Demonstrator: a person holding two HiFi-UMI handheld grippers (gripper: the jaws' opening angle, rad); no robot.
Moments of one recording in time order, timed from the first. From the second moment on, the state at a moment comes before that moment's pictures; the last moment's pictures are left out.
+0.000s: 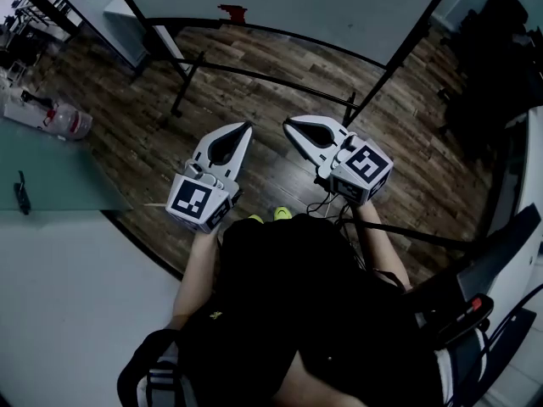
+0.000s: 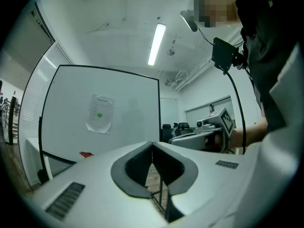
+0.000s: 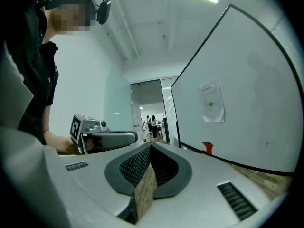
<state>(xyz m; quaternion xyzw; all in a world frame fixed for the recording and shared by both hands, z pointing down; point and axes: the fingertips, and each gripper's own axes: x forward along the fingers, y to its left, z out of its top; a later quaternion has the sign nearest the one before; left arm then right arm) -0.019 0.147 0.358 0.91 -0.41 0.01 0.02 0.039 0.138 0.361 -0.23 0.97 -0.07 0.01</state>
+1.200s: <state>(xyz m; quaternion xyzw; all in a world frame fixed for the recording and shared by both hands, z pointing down) -0.012 0.102 0.362 0.91 -0.41 0.01 0.00 0.034 0.096 0.374 -0.23 0.97 -0.07 -0.01</state>
